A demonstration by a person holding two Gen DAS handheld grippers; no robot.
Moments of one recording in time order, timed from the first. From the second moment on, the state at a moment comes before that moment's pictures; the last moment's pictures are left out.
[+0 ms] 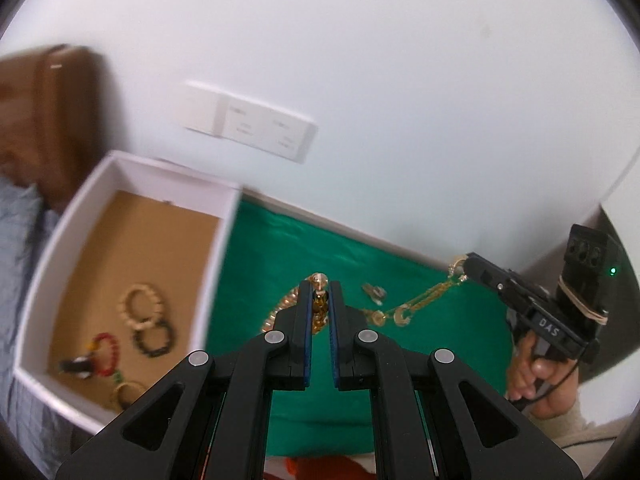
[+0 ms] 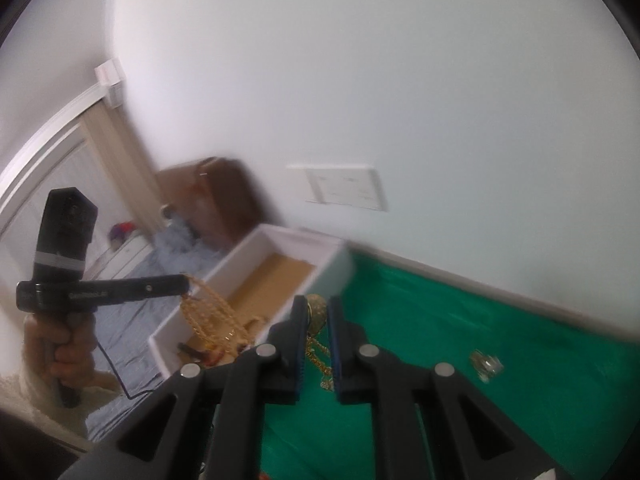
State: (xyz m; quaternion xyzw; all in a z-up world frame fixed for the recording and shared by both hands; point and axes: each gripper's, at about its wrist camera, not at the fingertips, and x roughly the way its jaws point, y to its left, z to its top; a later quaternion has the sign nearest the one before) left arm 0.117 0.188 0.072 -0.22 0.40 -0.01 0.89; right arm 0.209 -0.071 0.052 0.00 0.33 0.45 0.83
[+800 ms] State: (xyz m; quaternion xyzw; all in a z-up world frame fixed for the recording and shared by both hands) left arm 0.068 0.337 -0.058 -0.31 0.45 0.20 0.82; right arm 0.250 0.217 -0.026 -0.16 0.35 0.56 0.73
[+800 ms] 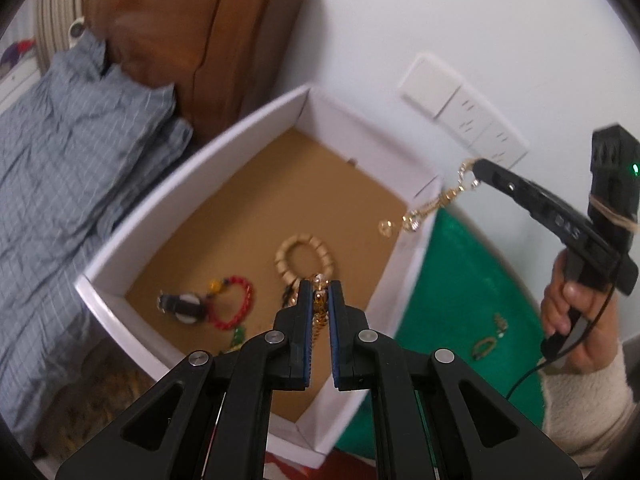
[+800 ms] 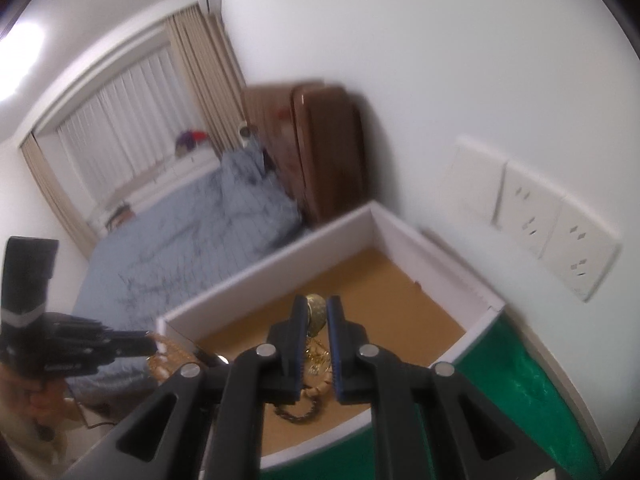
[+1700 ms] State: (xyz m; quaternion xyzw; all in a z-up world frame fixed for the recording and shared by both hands) left arm 0.078 0.295 -0.095 -0.21 0.46 0.29 0.81; right arm 0.230 0.220 -0.060 -0.22 0.37 0.52 0.74
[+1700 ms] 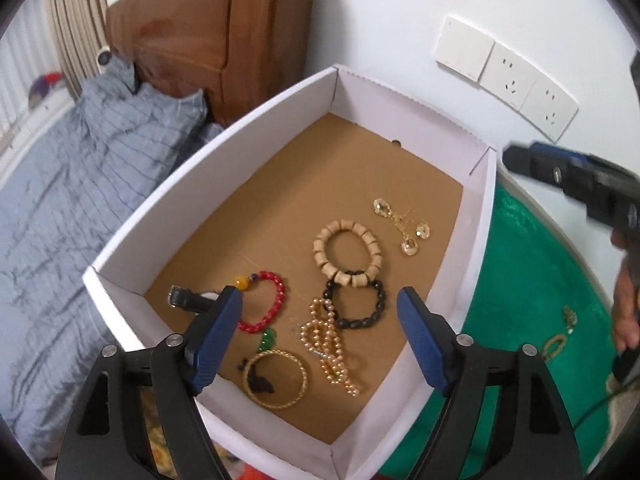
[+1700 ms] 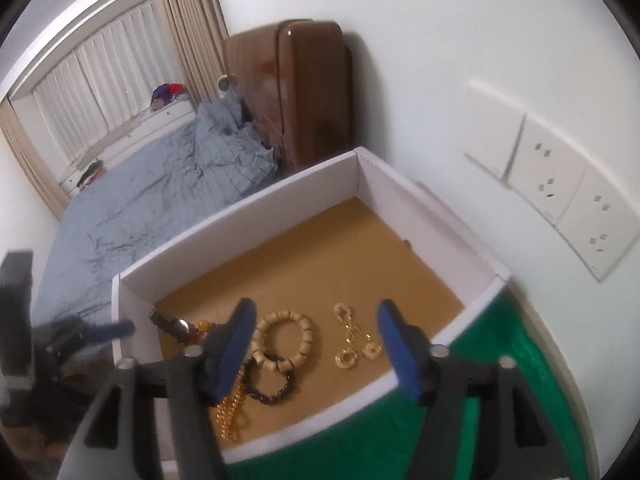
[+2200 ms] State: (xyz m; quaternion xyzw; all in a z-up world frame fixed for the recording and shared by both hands) left arm 0.088 0.247 -0.084 -0.17 0.47 0.25 0.83; right arm 0.191 0.127 -0.067 -0.20 0.38 0.49 0.76
